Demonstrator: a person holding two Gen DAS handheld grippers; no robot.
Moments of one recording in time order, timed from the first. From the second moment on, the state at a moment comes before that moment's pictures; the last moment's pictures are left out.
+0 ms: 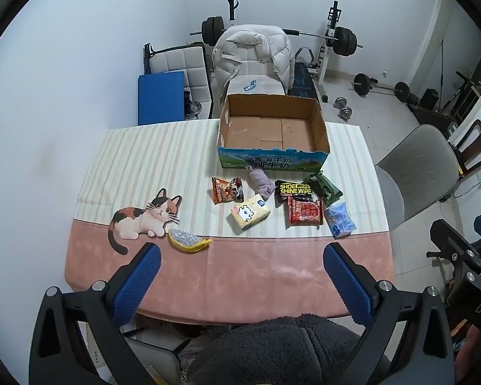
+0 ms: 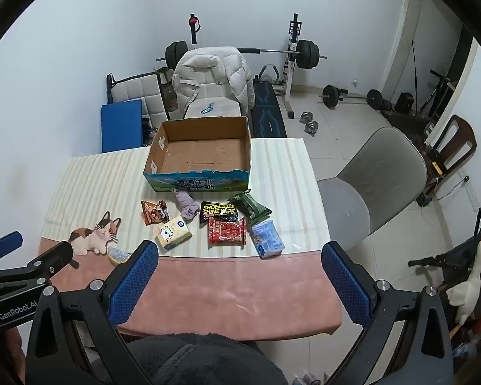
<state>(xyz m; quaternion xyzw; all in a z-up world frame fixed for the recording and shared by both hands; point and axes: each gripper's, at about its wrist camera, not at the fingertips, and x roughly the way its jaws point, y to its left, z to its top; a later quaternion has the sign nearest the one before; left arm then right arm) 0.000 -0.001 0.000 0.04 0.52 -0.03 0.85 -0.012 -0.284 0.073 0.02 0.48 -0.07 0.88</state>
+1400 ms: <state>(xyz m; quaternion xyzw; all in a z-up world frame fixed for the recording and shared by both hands) -0.003 -0.004 0.009 0.03 0.51 -0.04 0.86 -0.017 -0.303 0.080 0.04 0.47 -0.08 0.88</state>
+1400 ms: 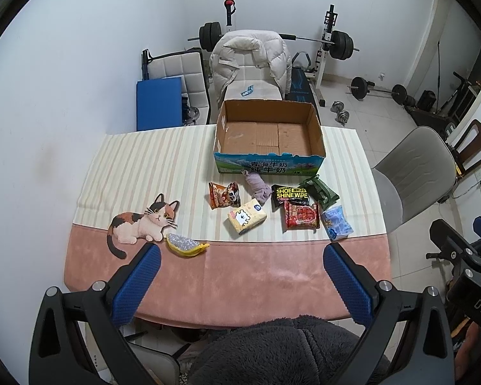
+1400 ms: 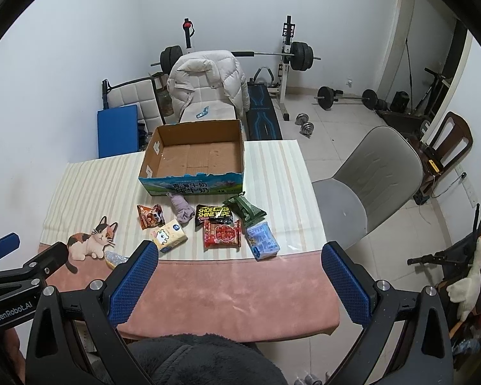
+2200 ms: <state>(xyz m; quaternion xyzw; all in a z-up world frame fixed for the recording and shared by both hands) 0.005 -0.001 0.012 0.03 0.50 -0.04 0.86 -0.011 -0.296 0.082 0.03 0.47 -0.07 0.88</state>
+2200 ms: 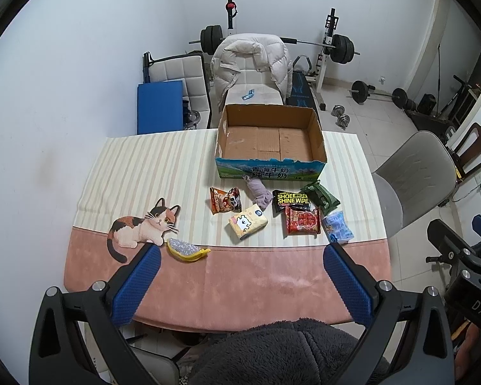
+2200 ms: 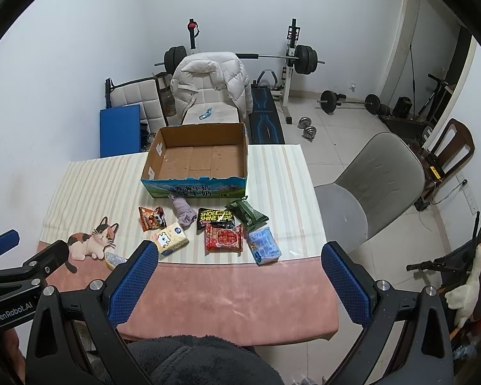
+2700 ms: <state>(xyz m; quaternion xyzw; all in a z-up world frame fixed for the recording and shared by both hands) 0.007 -0.003 0.013 0.03 0.50 -0.04 0.86 -0.008 -0.290 0.085 0.02 0.46 -0.08 0.89</state>
